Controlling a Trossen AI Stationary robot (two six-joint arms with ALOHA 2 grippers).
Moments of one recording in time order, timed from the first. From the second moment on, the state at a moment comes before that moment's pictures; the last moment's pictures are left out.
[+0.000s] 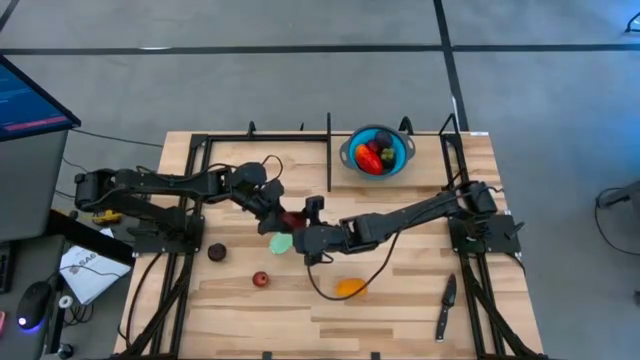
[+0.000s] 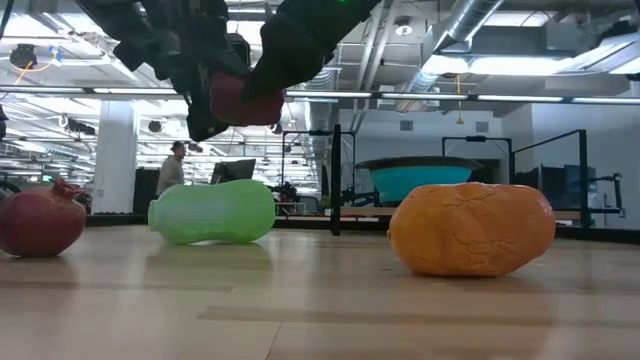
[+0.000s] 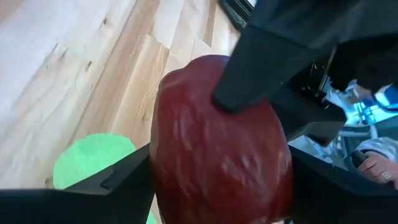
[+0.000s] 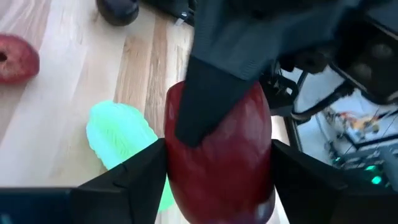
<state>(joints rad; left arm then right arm) 0.21 1.23 0.67 -0.04 0.50 -0.49 0.23 1.98 1.53 -0.24 0.60 -0.29</state>
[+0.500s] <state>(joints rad) 0.26 1.02 0.67 0.03 0.61 -0.15 0.34 1.89 1.15 0.05 0.69 0.30</state>
